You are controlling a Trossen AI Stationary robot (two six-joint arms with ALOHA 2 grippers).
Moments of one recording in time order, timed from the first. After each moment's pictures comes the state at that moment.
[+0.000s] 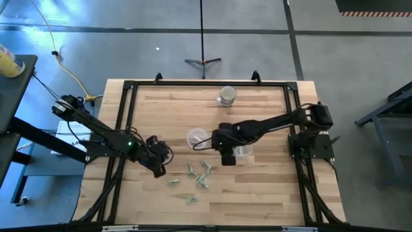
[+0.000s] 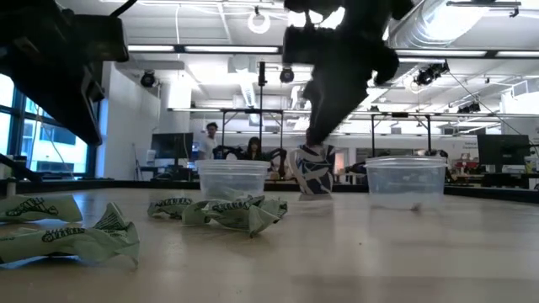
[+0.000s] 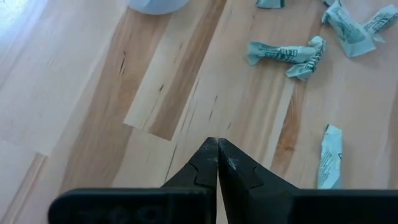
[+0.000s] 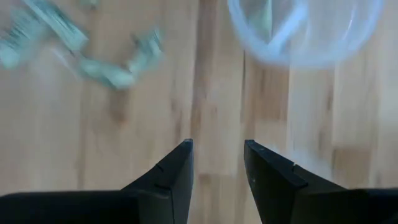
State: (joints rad) left arm -0.51 1.20 0.64 -0.55 -0.38 -0.79; right arm 0.09 1.78 1.26 -0.61 0.05 0.02
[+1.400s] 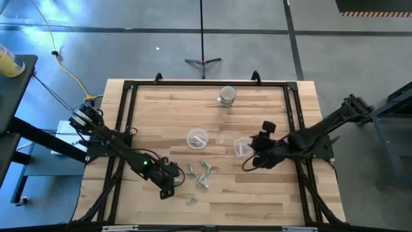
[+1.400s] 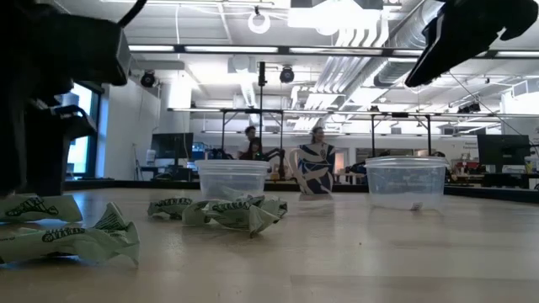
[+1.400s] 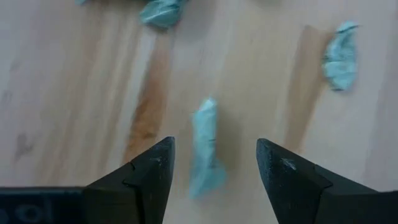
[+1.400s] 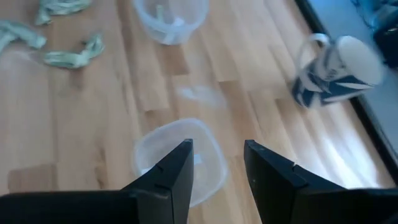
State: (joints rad) left arm -0.61 1.57 0.79 -0.33 -0.14 -0.87; right arm 0.48 1.20 0.87 -0.77 0.69 0.51
